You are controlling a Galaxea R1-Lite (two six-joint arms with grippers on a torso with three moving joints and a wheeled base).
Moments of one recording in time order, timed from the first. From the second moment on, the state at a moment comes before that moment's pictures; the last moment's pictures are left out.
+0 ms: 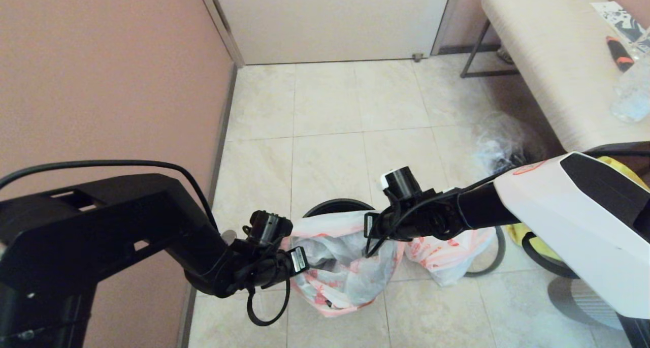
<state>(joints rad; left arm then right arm) -0.45 2.22 -0.88 -0.51 0.02 -0.66 0.56 2.34 -1.61 -0.01 -0.02 0.50</state>
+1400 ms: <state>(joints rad) -0.49 2.22 -0.81 -0.62 0.03 -0.60 0.49 2.50 -1.98 0.07 0.21 0.34</state>
